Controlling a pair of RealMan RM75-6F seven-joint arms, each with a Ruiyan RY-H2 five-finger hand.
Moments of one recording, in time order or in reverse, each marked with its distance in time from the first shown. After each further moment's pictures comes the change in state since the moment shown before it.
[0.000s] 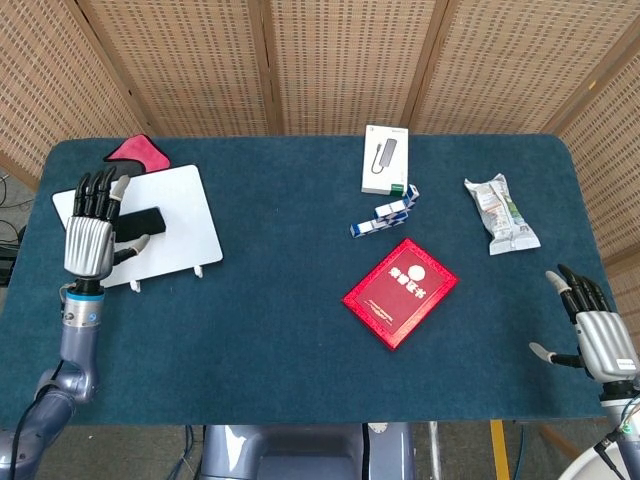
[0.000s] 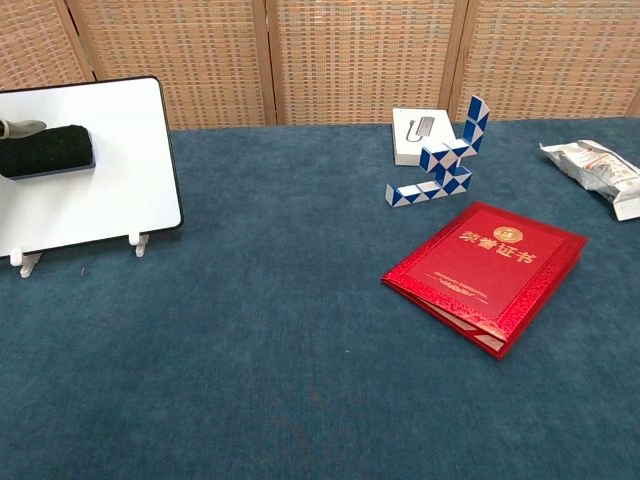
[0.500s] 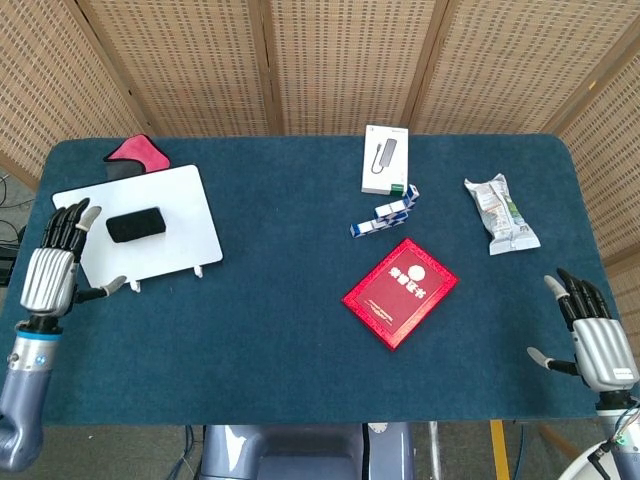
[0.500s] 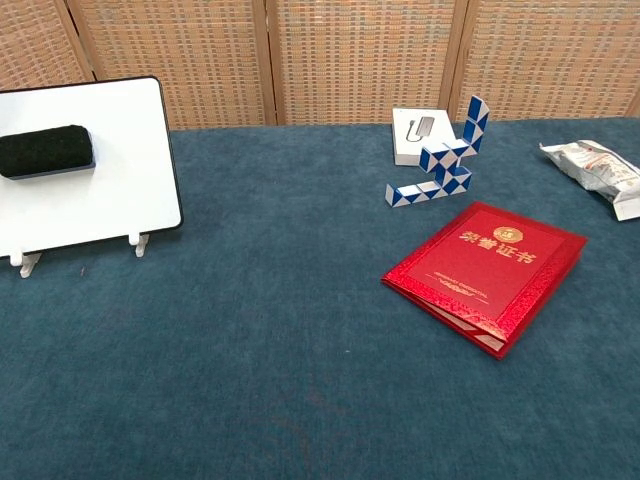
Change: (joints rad) left arm 0.223 0.564 0.126 -0.997 -0.013 -0.041 0.242; right arm -0.035 0.005 -0.002 -0.094 -0.010 0.061 -0.139
